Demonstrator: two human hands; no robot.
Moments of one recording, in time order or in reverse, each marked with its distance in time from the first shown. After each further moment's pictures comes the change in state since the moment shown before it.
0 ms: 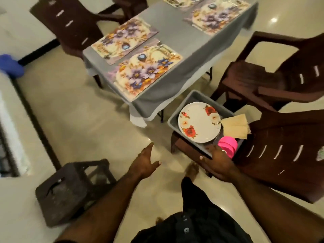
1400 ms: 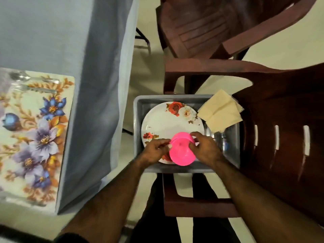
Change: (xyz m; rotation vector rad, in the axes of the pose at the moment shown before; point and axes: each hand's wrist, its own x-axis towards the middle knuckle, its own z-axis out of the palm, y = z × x) left_hand 0.417 0.150 0.096 -0.087 -0.669 0.082; right_hand 0.254 0.083 0.002 0.514 0.175 0.451
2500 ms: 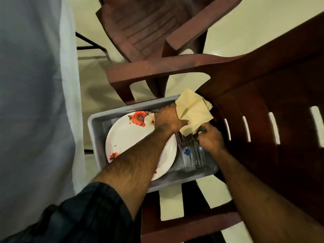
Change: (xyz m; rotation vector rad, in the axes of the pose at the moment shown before) left_hand 0.169 0.150 0.133 0.820 0.139 0.216; right_hand 0.048 0.117 -0.047 0.315 0.257 0.517
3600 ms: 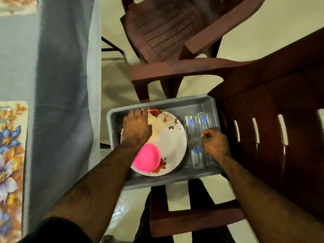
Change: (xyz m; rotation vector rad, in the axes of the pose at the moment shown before) left_hand -0.089 -0.115 -0.076 0.455 0.276 -0.045; right_hand -0.034 0.002 0.015 0.065 0.036 -0.189
